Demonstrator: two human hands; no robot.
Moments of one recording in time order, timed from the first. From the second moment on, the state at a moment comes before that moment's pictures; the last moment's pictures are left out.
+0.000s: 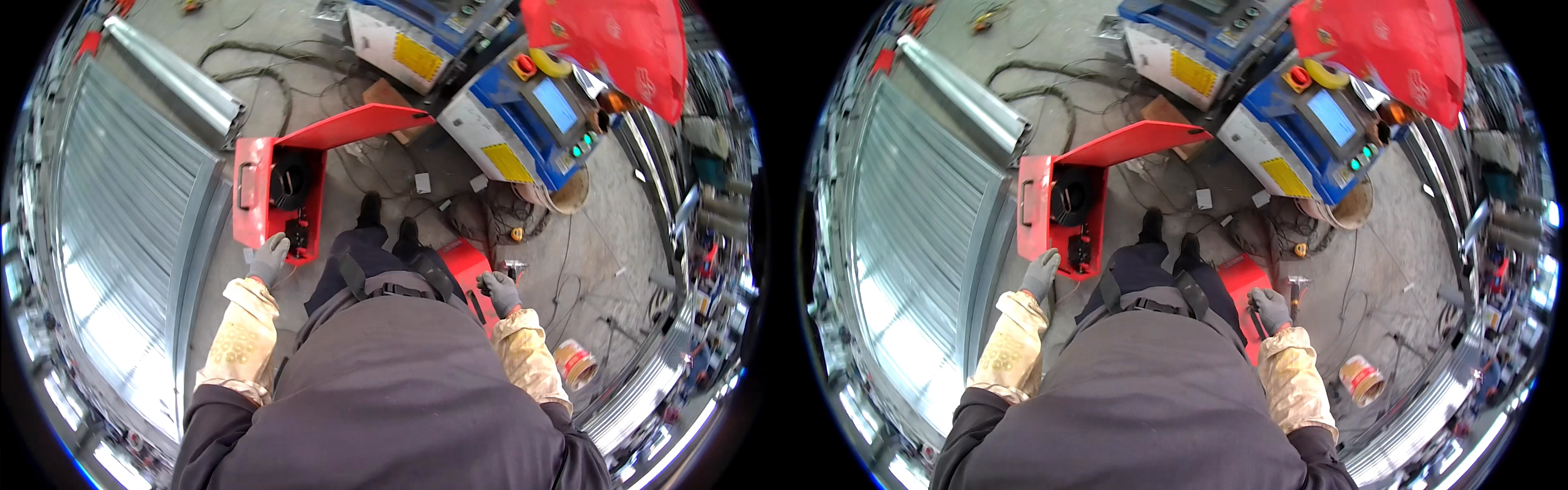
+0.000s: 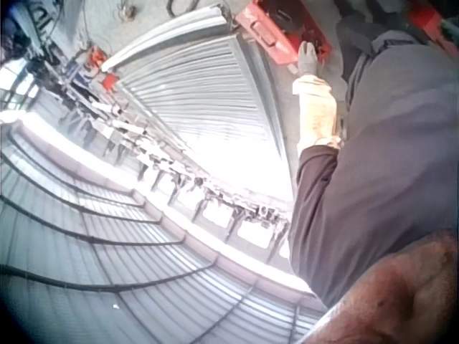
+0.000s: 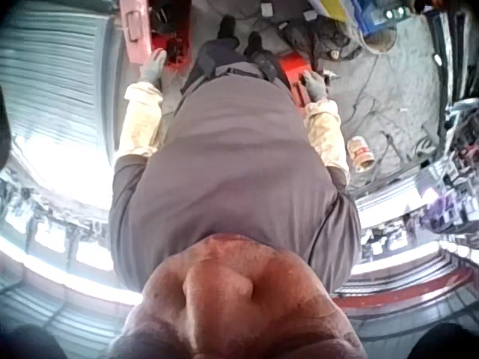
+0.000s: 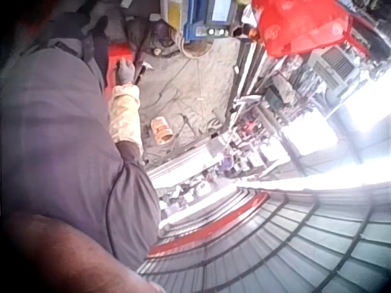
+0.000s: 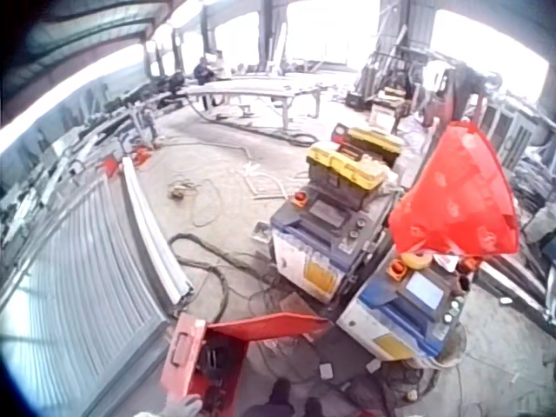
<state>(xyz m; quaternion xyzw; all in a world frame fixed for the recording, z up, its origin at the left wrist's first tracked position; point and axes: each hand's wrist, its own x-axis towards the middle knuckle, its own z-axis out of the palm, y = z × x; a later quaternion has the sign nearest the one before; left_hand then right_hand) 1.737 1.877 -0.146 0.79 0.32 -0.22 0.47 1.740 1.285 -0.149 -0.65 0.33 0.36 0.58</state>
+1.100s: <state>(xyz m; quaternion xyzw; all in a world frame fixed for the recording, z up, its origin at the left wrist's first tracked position) 1.479 1.916 0.082 0.85 0.29 0.08 0.44 1.851 1.586 -0.187 -0.72 0.00 0.60 0.35</state>
